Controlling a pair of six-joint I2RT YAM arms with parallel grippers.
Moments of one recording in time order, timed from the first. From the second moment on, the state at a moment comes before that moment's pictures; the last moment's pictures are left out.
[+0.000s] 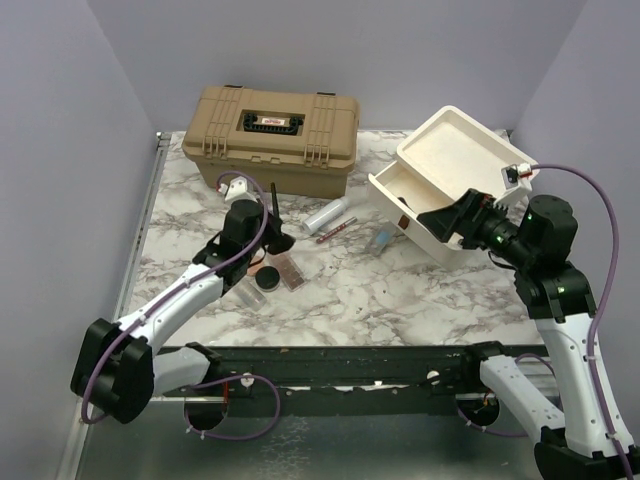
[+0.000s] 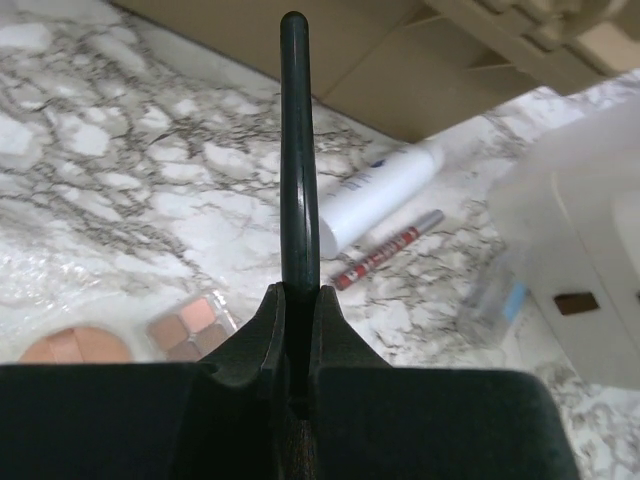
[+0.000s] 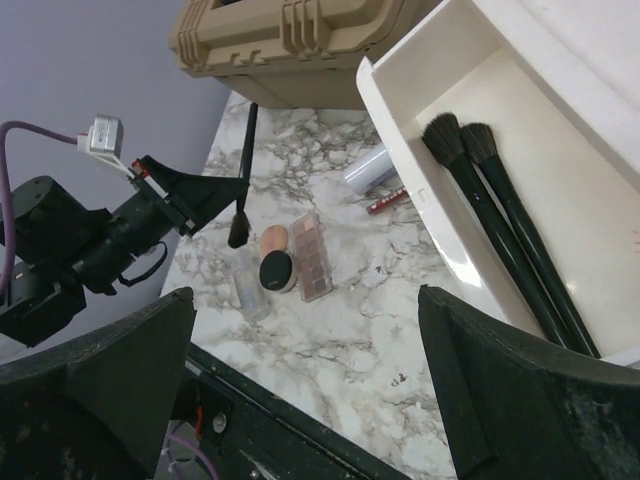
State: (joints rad) left arm -0.49 1.19 0.70 0.01 -0.25 -0.68; right arm 0.14 0.75 1.05 -0.58 -0.42 0.55
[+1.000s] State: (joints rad) left arm -0.98 1.13 0.82 0.10 -0.03 -0.12; right arm 0.14 0.90 1.04 -0.47 -0.74 0.59
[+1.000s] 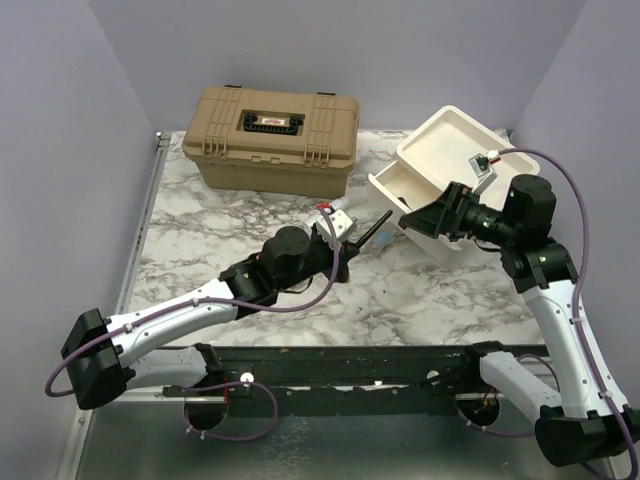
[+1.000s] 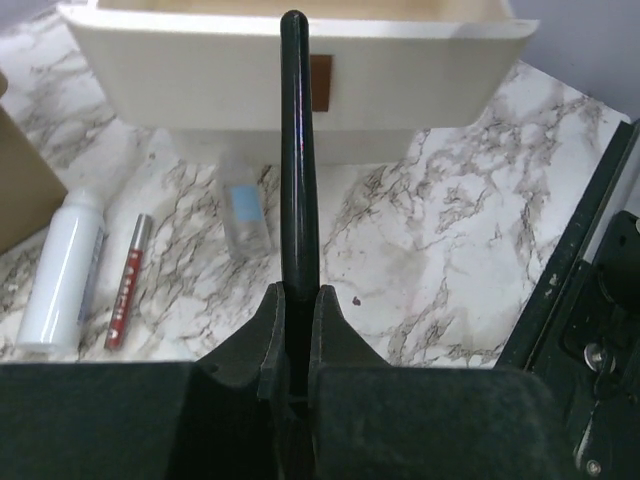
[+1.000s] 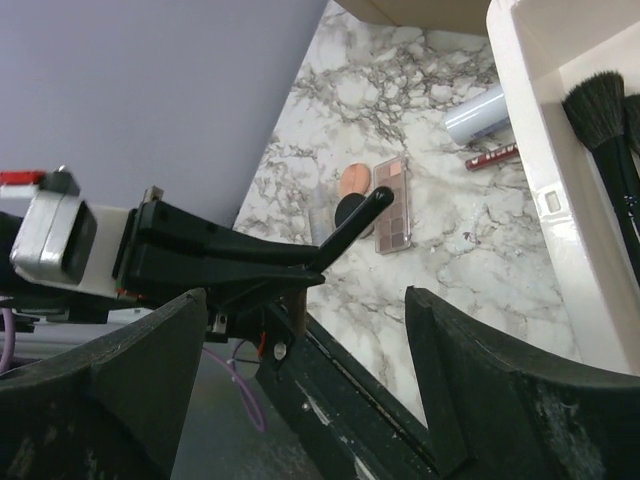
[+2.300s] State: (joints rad) left arm -1.12 1.18 0.96 0.01 -0.03 0.17; right arm 0.14 0.99 1.02 -0.49 -0.85 0.57
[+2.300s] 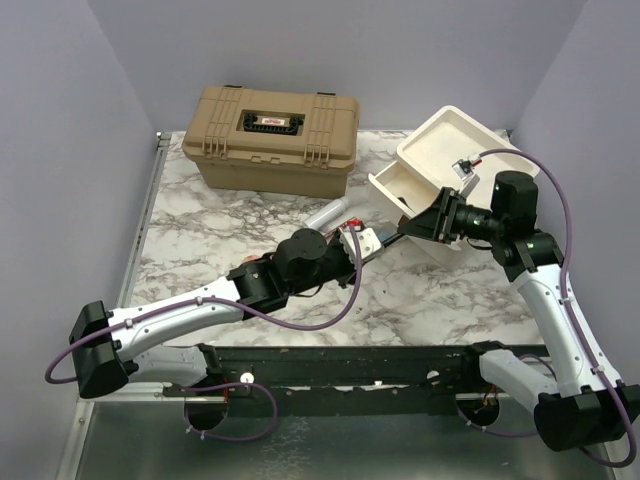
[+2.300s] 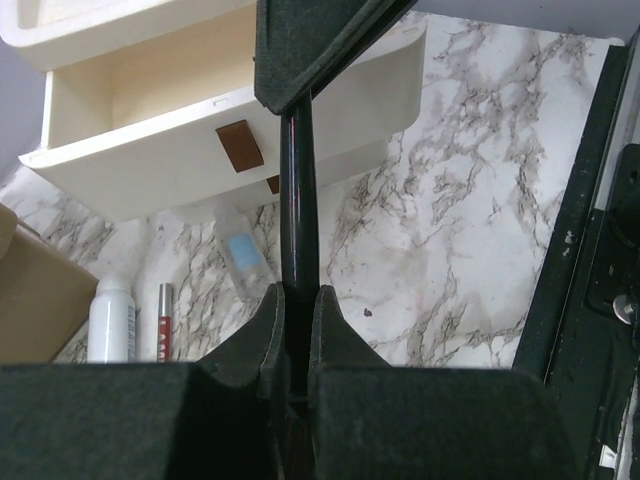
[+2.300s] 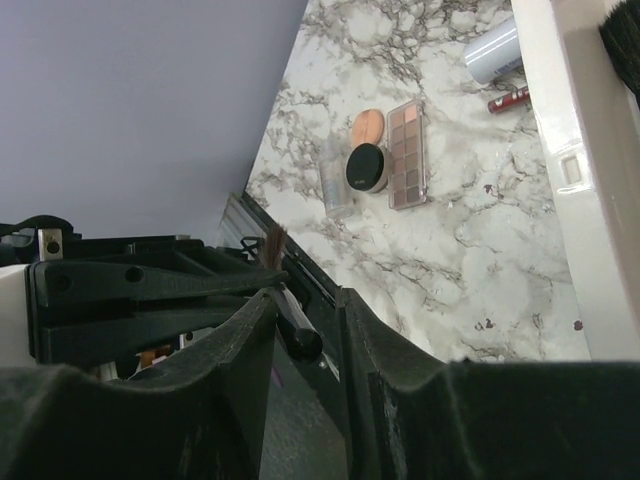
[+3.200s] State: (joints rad) left arm -1.13 1.19 0.97 0.03 -0.19 0.04; right arm 0.14 0.92 0.98 -0.43 -0.75 0.63
